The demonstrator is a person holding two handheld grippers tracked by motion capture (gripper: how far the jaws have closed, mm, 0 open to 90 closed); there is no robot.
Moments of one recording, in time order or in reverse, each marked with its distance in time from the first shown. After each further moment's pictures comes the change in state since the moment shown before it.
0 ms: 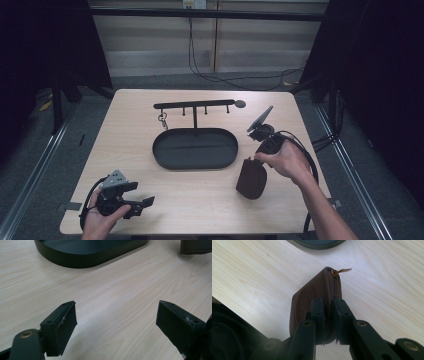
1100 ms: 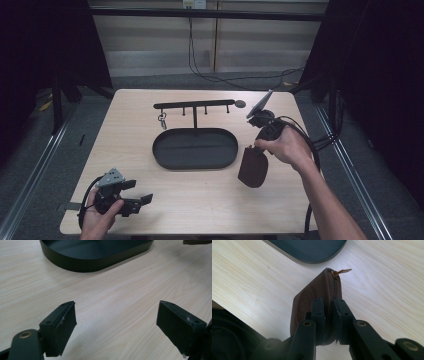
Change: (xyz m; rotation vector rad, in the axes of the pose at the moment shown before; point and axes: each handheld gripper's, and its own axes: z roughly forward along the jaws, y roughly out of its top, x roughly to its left) left arm 0.005 0.001 -0.004 -0.029 -0.001 -0.020; right arm -0.001 0.022 -0.032 -0.014 -0.050 -0.010
